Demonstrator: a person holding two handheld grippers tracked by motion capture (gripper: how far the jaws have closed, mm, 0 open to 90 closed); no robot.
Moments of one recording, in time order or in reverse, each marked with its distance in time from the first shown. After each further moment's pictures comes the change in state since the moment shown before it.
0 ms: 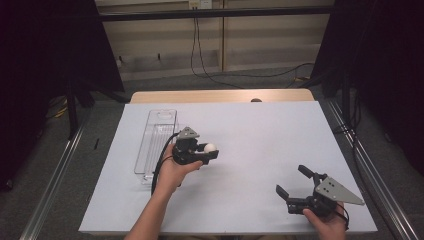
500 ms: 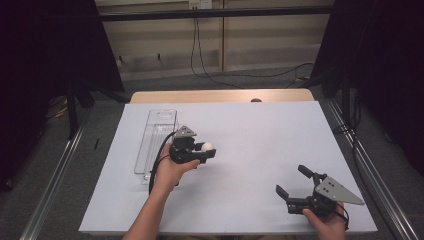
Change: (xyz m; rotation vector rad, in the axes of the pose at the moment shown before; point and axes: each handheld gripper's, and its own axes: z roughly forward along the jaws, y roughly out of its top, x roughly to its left) left arm 0.004 0.001 -0.005 0.013 0.016 -0.007; right arm 0.000 0.000 0.000 0.002 0.005 -0.004
